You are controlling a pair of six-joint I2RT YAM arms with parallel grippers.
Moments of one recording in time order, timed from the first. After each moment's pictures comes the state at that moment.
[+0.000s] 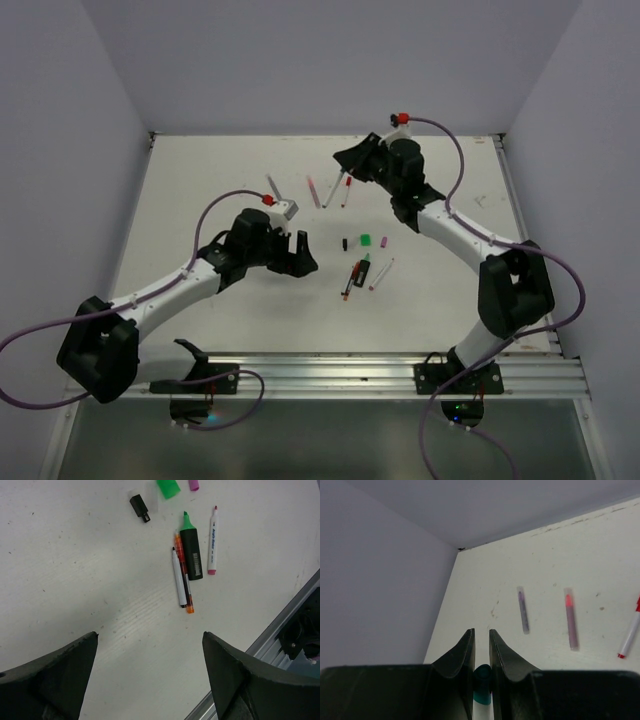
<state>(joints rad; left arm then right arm) -0.59 1.26 0.73 -0.14 0.29 -0.40 0.41 1.66 1.23 0.29 -0.13 0.81</state>
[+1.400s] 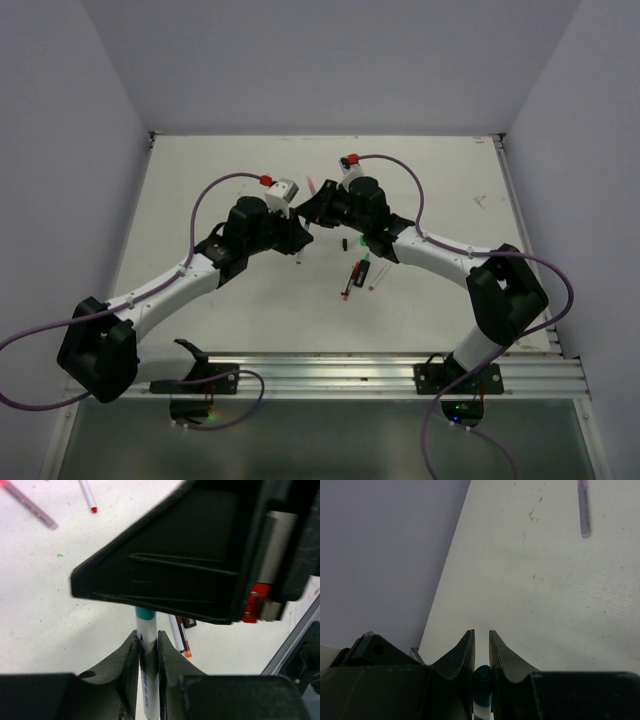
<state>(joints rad) -0.59 1.26 0.80 0.00 0.24 -0.36 0.69 1.64 1.06 0.31 -0.18 0.85</state>
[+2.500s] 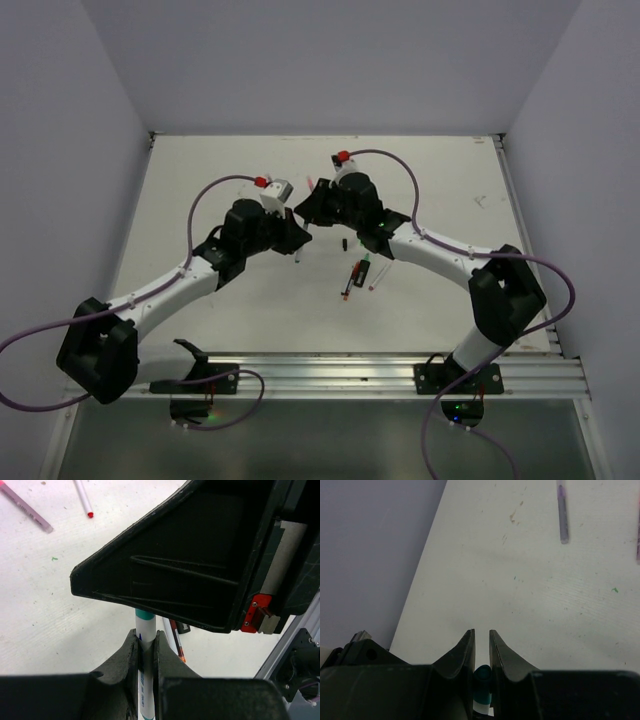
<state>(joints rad) -0.57 1.26 0.75 0.07 0.27 -0.40 0.72 1.65 1.15 0.15 -0.08 0.74</state>
